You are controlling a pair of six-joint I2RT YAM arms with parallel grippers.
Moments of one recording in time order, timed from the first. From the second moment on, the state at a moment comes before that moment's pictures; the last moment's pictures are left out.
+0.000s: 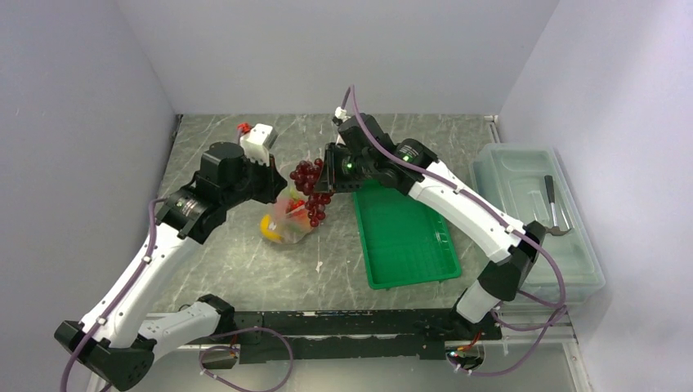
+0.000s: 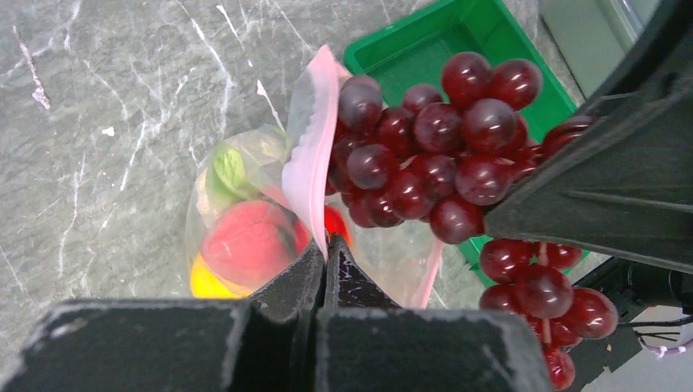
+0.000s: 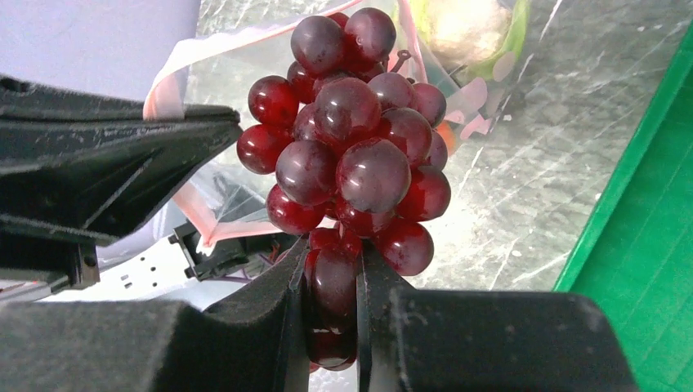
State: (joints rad) left arm -0.49 1.02 1.20 -0.65 0.10 -0.22; right arm 0.87 1.60 1.78 -0.87 -0.10 0.69
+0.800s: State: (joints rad) left arm -0.58 1.01 1.20 -0.67 -0.03 -0.22; right arm 0.88 1.62 1.77 -0.82 -0.26 0.86
